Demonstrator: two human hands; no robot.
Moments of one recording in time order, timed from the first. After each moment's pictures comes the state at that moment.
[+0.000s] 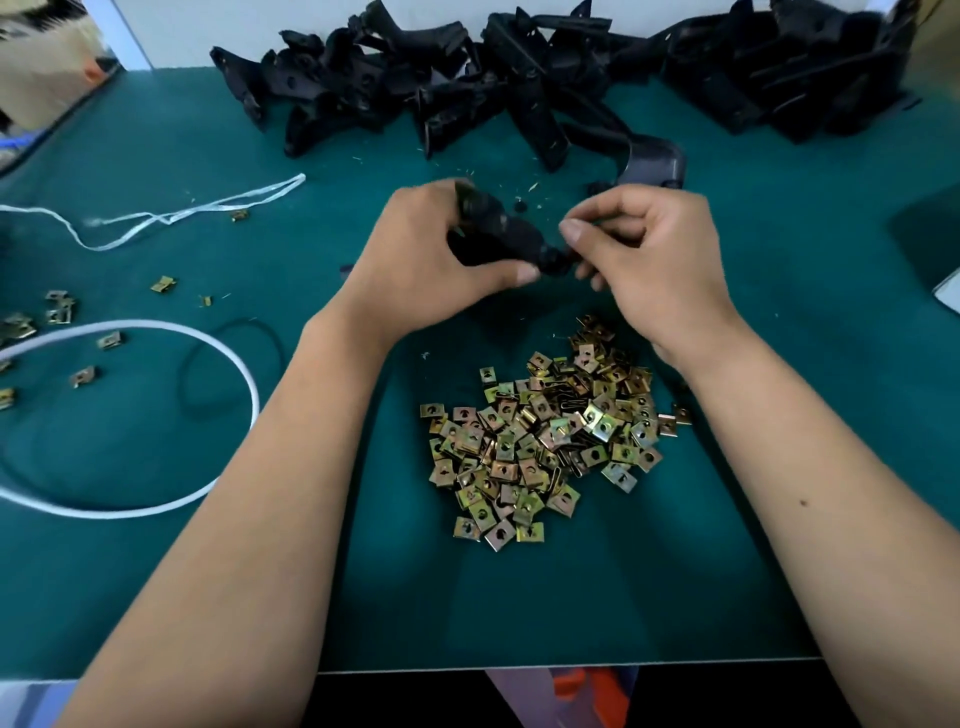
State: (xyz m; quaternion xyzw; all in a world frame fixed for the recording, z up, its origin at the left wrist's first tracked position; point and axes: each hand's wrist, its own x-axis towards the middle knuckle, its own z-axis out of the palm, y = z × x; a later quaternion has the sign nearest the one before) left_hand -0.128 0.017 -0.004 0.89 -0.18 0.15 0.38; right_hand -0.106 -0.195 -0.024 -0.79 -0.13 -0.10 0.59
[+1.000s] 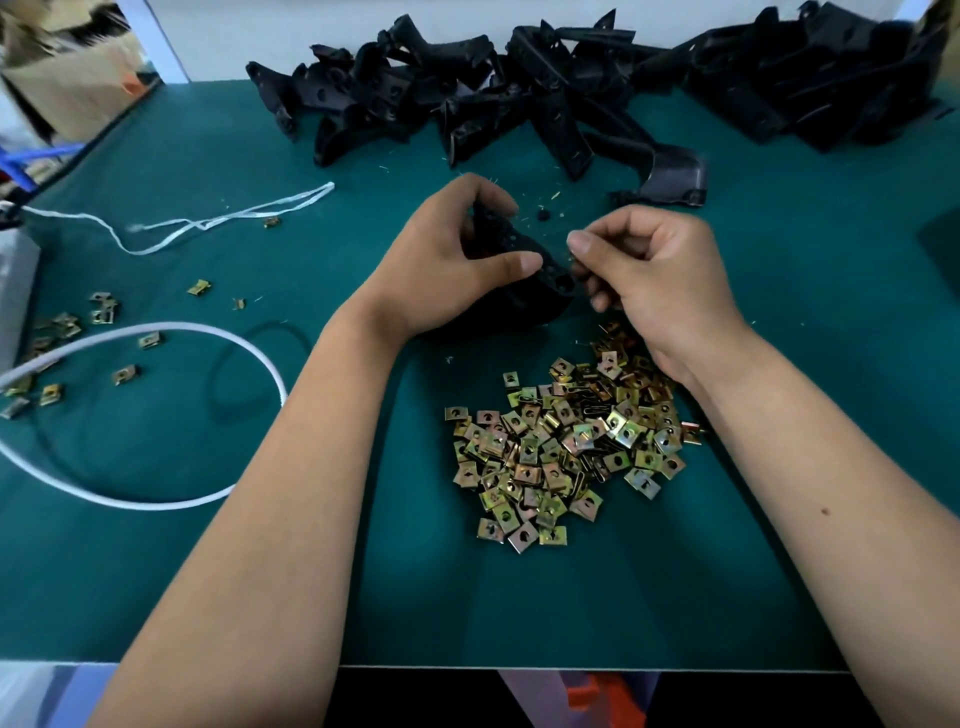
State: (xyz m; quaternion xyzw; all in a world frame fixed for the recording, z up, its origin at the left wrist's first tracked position) left_hand -0.131 0.026 -0.003 0.85 -0.09 0.05 0.51; right_hand -0.111 -0.184 -0.028 -0.73 -0.12 -0.03 0.68
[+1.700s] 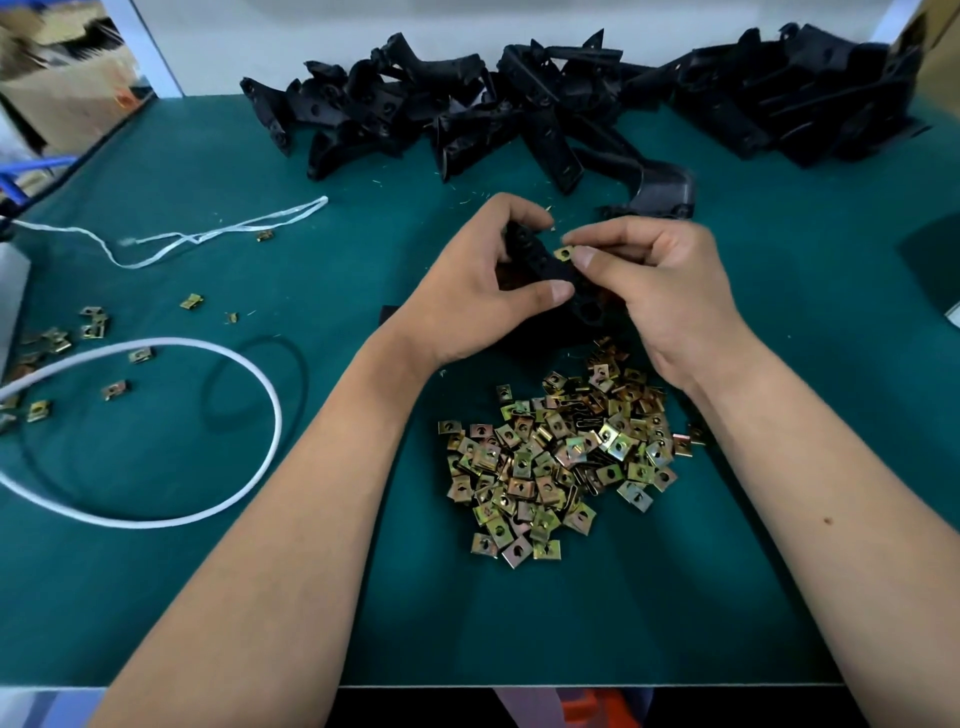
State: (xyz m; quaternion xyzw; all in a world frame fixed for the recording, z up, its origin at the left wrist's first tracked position) left_hand -0.135 -0.003 -0.008 0.83 -0.14 0.03 0.55; right_hand -0.111 -0.190 -0.020 -0.71 -0.13 -0.04 0.69
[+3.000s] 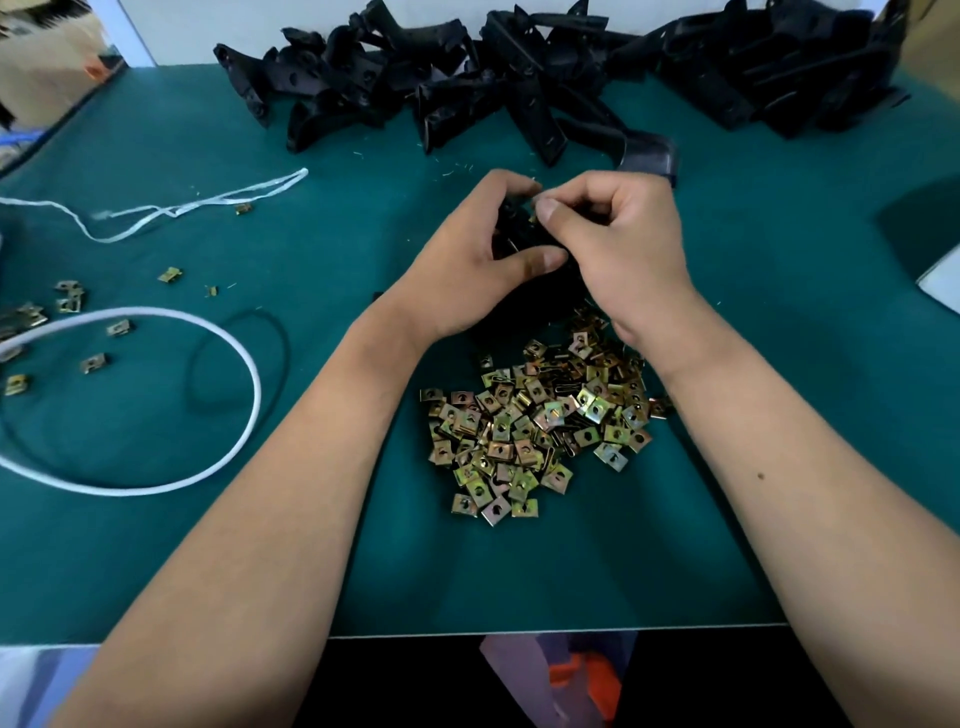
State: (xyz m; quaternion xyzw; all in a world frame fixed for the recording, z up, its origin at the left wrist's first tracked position) left_hand -0.132 -0.011 -0.012 0.86 -0.17 0.07 0.48; right_hand -0.114 -0.171 -0.011 -0.78 -0.12 -0.12 0.60
